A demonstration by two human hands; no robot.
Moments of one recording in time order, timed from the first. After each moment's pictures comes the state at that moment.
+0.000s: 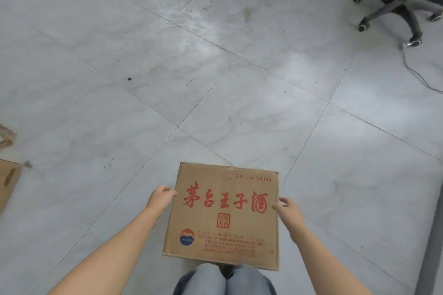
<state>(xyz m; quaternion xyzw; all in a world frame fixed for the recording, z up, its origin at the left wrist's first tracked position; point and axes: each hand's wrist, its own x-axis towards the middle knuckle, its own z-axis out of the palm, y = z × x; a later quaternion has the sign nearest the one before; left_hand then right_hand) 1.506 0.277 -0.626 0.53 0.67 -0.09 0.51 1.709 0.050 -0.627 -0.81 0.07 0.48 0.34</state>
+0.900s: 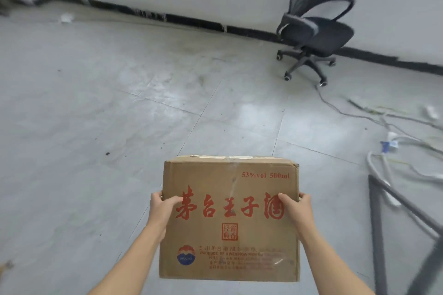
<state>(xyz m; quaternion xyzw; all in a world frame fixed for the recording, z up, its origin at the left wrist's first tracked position) 1.595 0.265 -0.395 0.53 0.57 0.05 0.63 1.767 0.018 -0.405 -0.77 0.17 0.28 0.54</state>
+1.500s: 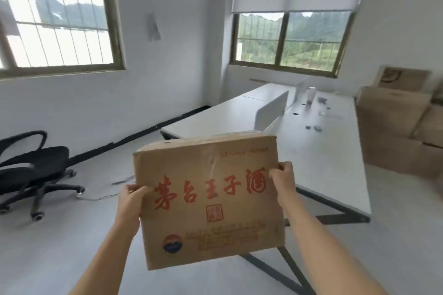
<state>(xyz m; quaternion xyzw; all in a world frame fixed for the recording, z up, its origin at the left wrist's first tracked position) 1.663 0.091 -0.099 0.67 -0.03 -0.17 0.73 1.485 -0.162 -0.063 -0.61 0.41 -0.35 0.58</state>
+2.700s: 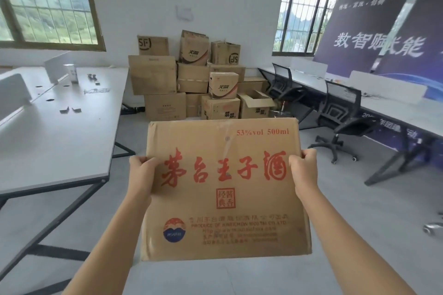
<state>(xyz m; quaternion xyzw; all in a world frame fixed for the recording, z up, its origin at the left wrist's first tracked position) 1.039 -0.238 -0.072 0.59 -0.38 -0.42 0.58 0.737 -0.211 -0.048 -0.35 0.69 -0.58 0.26</state>
